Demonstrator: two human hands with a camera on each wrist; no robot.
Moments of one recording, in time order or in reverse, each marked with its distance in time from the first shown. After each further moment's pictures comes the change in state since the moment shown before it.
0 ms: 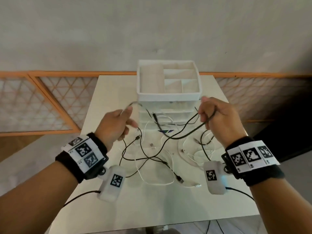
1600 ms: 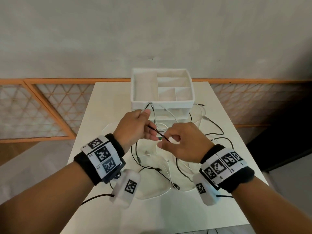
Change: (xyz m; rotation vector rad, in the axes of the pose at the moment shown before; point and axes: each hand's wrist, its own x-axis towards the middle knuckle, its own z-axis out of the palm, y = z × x) left_hand -0.008 0.038 0.058 -0.159 -0.199 0.024; right_hand -0.010 -0.008 0.033 -0.456 -0.473 -0.203
